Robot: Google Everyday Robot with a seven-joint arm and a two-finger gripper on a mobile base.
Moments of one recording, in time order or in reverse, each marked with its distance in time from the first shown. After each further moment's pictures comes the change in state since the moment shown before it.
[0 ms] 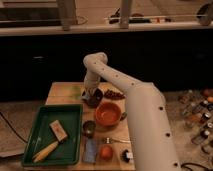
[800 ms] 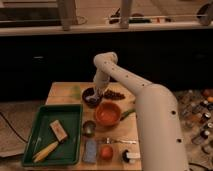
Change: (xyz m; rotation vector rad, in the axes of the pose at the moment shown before) arm 0.036 0.040 -0.020 0.006 0.041 0.095
